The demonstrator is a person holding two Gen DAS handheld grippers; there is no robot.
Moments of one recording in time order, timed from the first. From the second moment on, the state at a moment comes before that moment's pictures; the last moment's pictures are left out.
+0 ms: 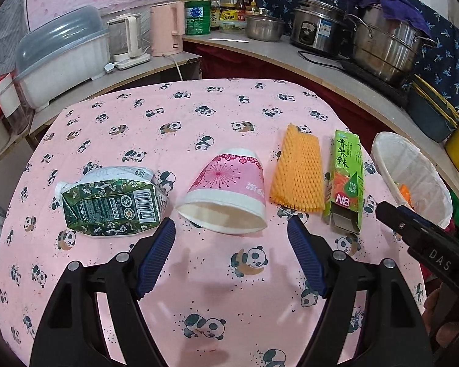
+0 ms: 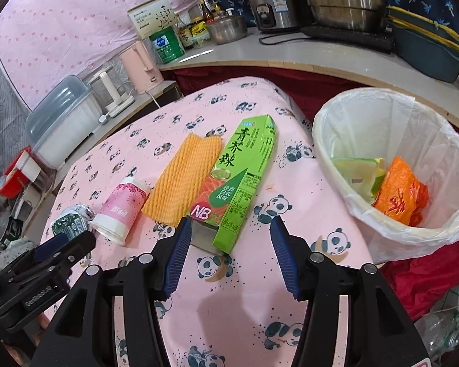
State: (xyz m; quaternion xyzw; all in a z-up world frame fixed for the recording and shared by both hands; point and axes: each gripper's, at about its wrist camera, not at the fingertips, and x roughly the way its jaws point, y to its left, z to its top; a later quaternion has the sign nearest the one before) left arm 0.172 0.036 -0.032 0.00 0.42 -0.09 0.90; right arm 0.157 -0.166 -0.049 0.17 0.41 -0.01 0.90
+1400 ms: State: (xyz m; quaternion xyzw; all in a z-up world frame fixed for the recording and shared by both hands) left arm 0.252 -0.068 -0.059 0.06 0.43 -0.15 0.89; right arm 0.197 -0.202 -0.069 0.20 0.40 -0.04 0.89
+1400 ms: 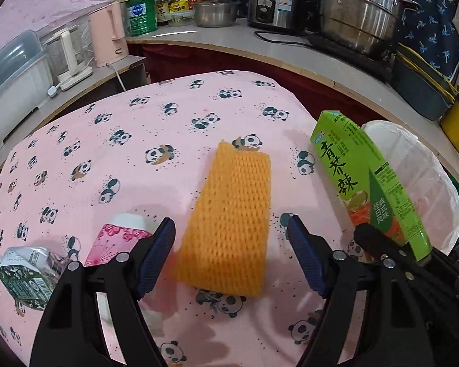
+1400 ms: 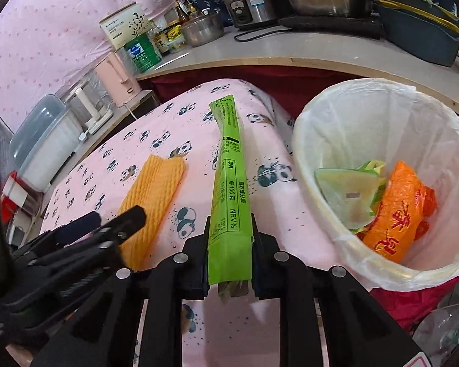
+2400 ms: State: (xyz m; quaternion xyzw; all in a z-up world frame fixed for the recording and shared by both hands) left arm 0.250 -0.081 -0.059 0.07 0.43 -0.12 0.89; right arm 0.171 -0.237 -0.055 0.22 0.39 -0.04 0.89
